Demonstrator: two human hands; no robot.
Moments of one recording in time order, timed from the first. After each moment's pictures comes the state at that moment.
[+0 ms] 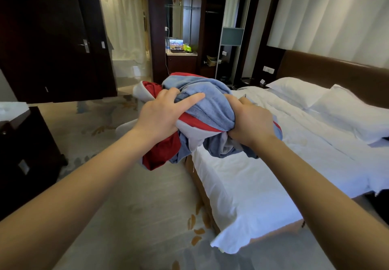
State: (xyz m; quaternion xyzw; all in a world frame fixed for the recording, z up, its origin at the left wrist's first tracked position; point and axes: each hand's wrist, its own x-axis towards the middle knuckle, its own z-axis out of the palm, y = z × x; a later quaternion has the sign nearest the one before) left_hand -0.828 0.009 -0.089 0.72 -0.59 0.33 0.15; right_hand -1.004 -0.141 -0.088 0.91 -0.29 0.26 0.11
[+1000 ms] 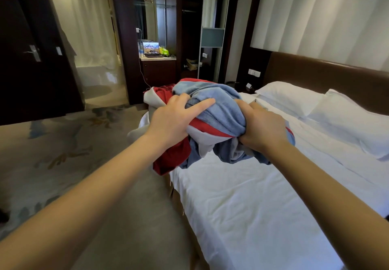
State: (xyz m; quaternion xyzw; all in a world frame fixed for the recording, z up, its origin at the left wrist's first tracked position) left_hand -0.597 -0.344 -0.096 0.67 -0.65 0.32 0.18; right_hand -0.801 -0.457 -0.083 0.90 -0.36 0.23 0.13
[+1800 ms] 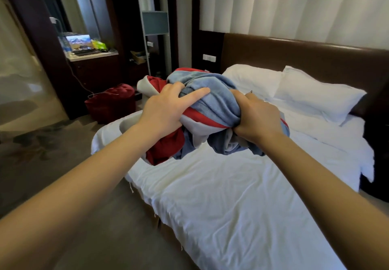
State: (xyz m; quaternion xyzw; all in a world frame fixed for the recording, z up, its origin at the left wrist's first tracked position) left_hand -0.418 -0.610 -0.098 0.55 -0.76 0.28 0.20; right_hand -0.648 -0.647 -0.099 0.82 -0.52 0.22 0.11
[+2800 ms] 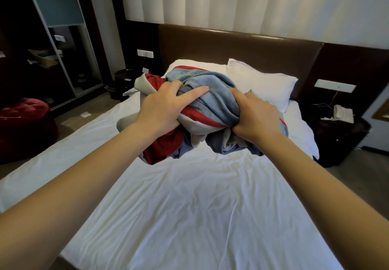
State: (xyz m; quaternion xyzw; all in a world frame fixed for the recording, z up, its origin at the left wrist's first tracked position) left_hand -0.414 -0.931 -0.121 0.41 -0.86 0.21 0.24; right_hand -0.642 -0.881 -0.115 0.71 -0.66 0.18 0.15
